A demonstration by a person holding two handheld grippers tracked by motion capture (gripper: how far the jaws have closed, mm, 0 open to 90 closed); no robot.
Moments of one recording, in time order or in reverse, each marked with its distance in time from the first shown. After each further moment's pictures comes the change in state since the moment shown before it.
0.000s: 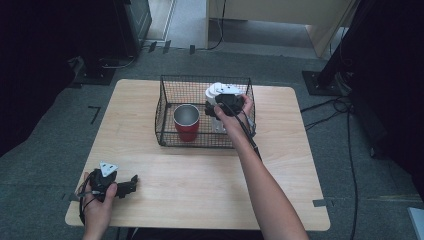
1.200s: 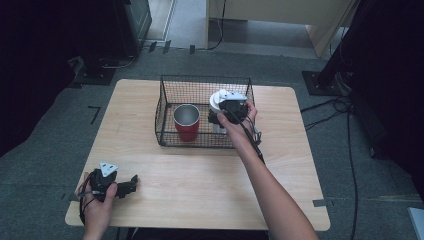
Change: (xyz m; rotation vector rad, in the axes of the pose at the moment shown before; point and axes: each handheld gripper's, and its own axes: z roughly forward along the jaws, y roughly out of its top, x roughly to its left) left arm 0.000 0.000 0.000 0.001 0.001 0.000; right arm 0.001 -0.013 -0.027 0.070 -0.009 0.029
